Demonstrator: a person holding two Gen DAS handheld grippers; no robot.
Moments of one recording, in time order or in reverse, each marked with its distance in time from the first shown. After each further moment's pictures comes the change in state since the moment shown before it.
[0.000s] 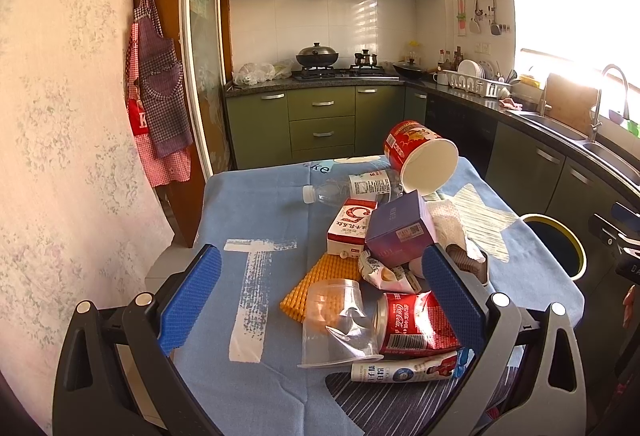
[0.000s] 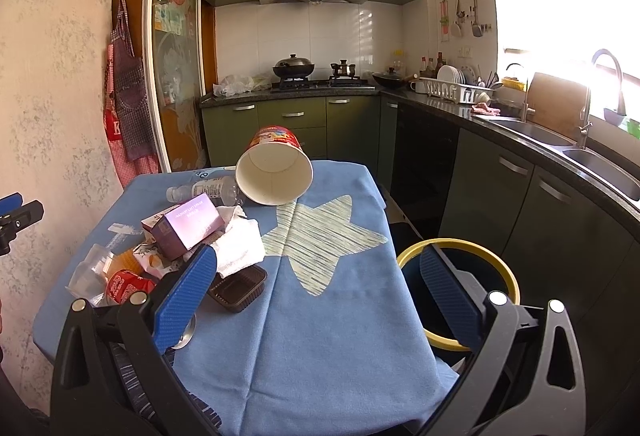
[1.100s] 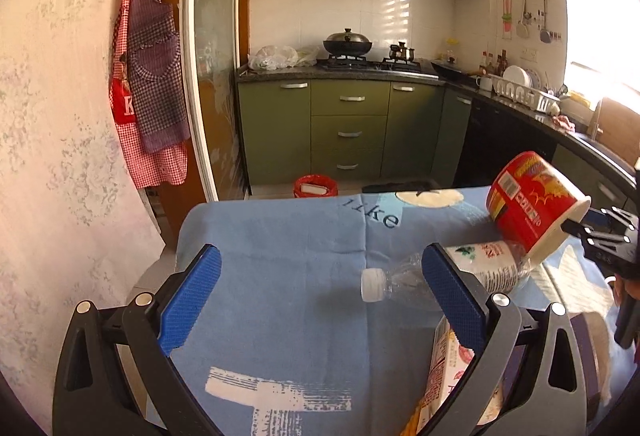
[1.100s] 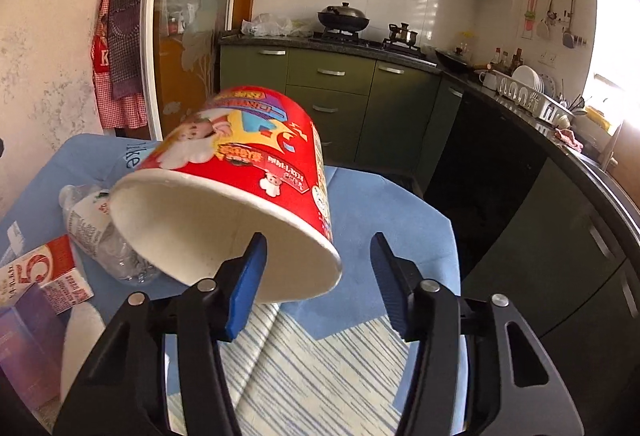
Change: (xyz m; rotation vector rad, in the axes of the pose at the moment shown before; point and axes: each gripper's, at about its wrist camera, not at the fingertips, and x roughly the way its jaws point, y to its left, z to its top) left arm 0.276 0.072 0.082 -0.069 0.039 0.054; right arm 0.323 0.028 0.092 -0.239 0.181 0.074
